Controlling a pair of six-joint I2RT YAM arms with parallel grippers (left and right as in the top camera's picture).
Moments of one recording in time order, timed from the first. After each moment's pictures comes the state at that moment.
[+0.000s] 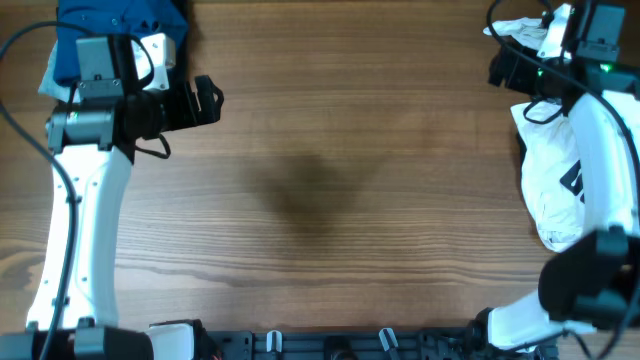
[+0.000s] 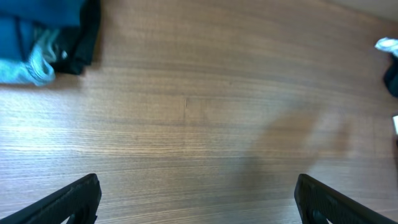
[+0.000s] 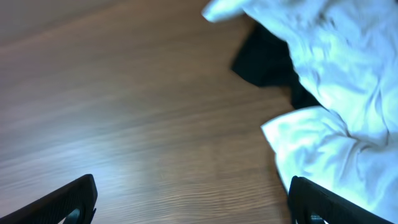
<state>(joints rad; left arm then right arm) 0.05 1.47 1.42 -0.90 0.29 -0.15 -0.19 1.74 1.55 -0.77 -0.08 0.12</state>
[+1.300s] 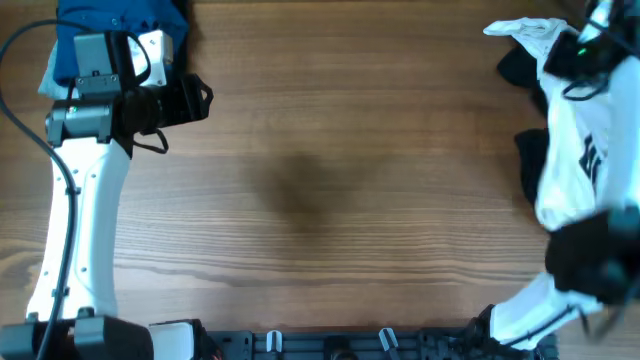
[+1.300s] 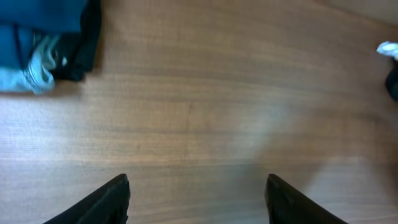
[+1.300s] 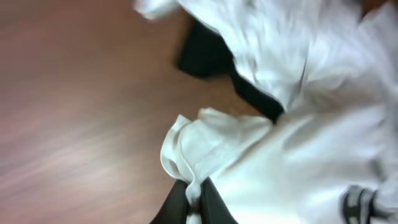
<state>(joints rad) 0.07 1.50 1.42 -0.86 0.31 -0.13 -0.29 1.86 1.94 -1.10 -0.08 0.12</state>
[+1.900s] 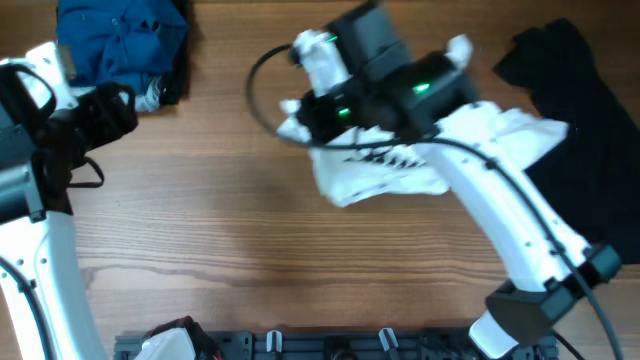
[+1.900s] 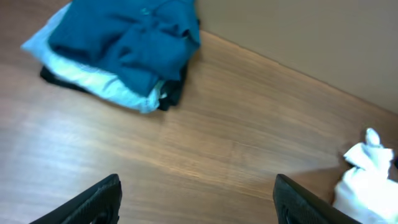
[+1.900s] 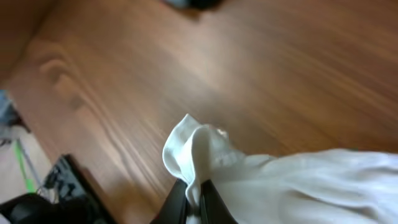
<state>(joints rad) 0.36 1.26 1.42 -0.91 0.31 -0.13 0.66 1.80 1.97 -1.12 -0.31 0.12</state>
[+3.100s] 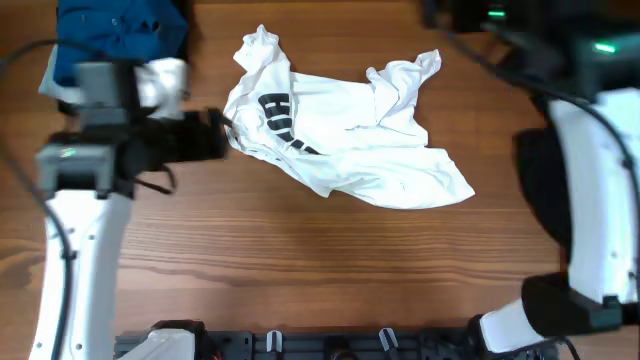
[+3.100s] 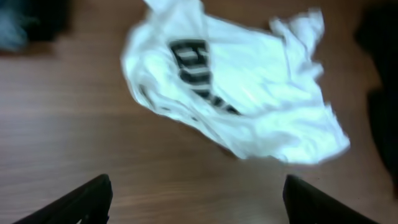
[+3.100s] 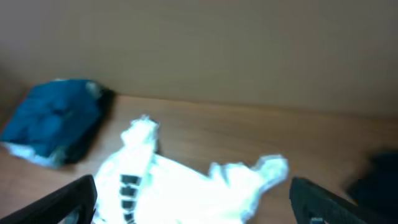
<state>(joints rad) -0.05 1.32 1.42 -1.11 0.29 -0.12 0.13 1.71 2.15 -1.03 -0.20 0.09</state>
